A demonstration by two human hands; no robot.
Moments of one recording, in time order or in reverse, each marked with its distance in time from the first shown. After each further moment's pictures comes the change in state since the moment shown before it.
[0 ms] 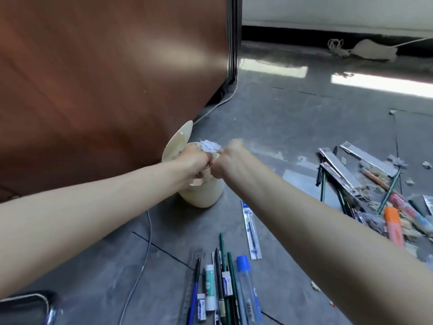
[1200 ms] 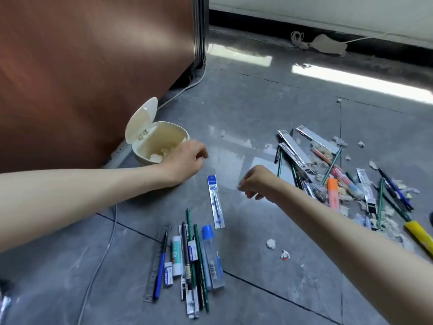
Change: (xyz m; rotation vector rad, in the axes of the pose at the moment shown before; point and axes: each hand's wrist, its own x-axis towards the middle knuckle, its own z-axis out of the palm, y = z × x) left_hand -0.018 -0.036 0.036 0.756 -0.059 0.611; right_hand -0.019 0.010 -0.169 -1.351 0.303 -0.155
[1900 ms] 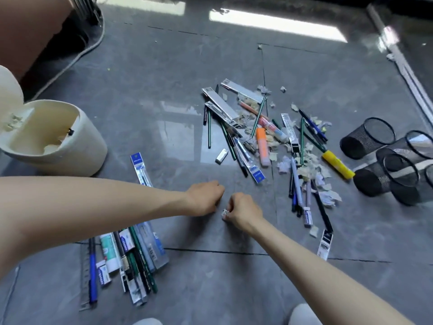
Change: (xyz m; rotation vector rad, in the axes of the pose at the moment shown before) left_hand -0.026 0.127 0.197 0.290 -0.741 0.363; right_hand -0.048 0.187 0.046 -0.113 0.238 0.171
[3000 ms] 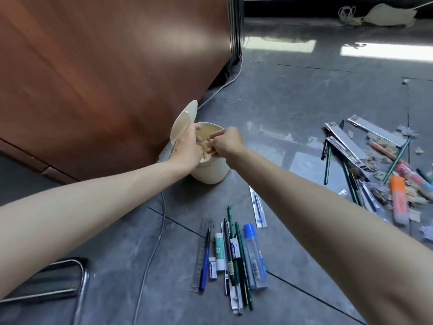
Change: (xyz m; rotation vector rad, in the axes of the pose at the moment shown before) left_hand -0.190 -0.188 -0.111 -0.604 0.889 -0.734; right_hand 0.029 -0.339 0.004 0.774 -0.199 -0.363
